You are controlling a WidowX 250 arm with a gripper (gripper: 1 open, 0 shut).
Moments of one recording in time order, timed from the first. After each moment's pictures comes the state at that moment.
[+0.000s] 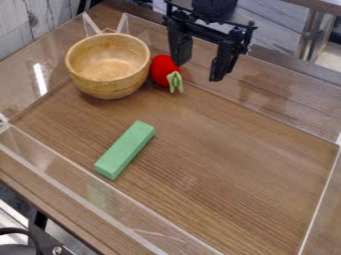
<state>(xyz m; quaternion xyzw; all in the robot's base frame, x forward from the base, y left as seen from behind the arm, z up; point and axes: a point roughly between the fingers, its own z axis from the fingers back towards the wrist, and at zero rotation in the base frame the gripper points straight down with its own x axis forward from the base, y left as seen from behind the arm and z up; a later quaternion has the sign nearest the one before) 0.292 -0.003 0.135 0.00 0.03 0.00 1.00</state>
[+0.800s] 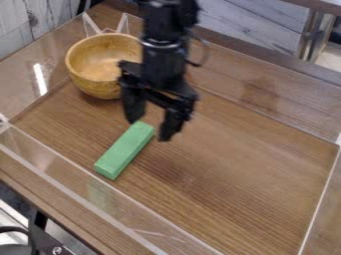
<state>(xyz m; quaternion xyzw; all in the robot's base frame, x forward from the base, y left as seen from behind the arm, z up) 0.232 0.028 0.080 0.01 0.04 0.00 1.00</state>
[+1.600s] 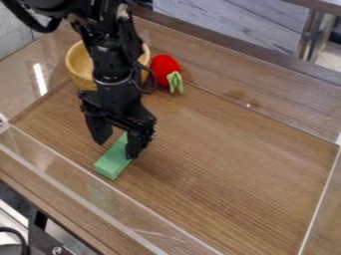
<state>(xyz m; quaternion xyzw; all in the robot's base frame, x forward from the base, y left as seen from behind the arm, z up) 0.219 0.056 0.039 0.01 -0.01 0.03 1.00</state>
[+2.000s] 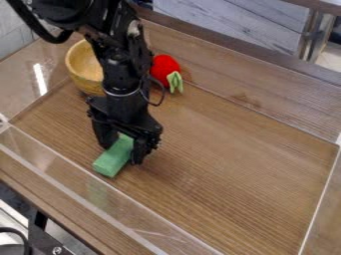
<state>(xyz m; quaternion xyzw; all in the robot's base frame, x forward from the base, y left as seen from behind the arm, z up) 0.221 0.048 0.019 0.02 -0.02 0.03 1.00</state>
